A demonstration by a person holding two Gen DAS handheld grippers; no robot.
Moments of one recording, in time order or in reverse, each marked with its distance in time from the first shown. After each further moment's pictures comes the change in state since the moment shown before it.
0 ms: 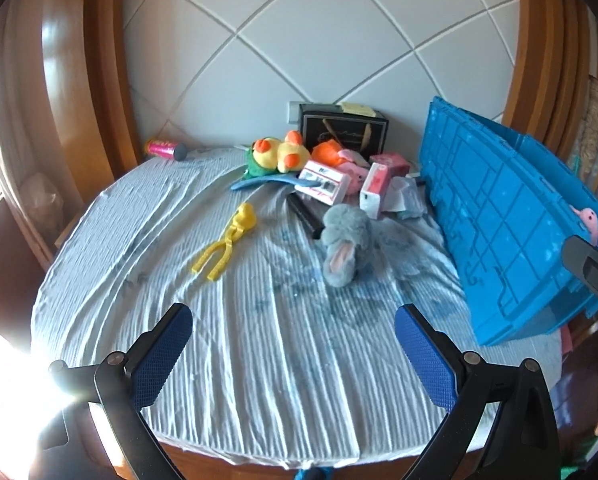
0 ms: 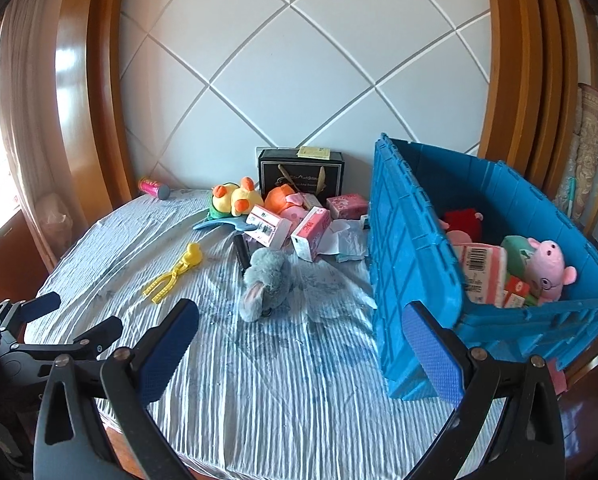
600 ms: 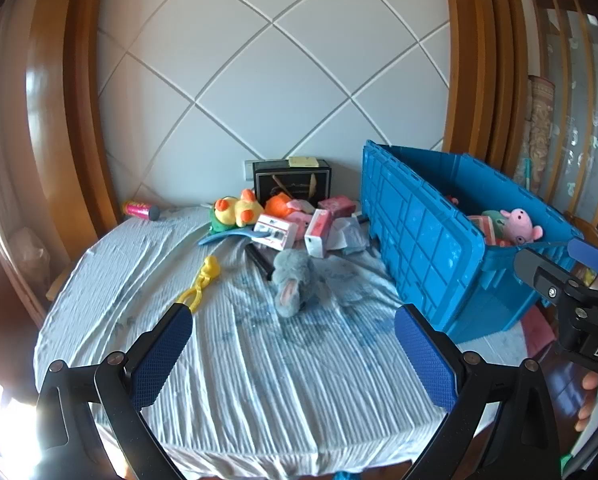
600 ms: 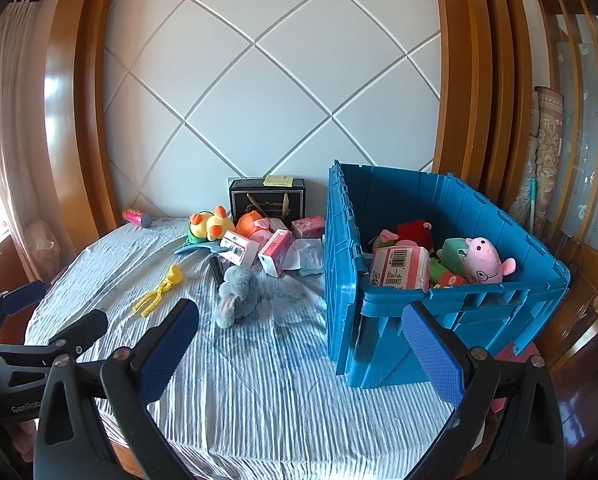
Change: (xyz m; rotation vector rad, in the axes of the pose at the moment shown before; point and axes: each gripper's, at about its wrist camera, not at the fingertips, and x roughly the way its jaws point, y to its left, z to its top) left arm -0.129 -0.056 -0.021 0.073 -0.210 -0.038; right arm -0.125 -0.039 -0.025 0.047 -0.126 -0.115
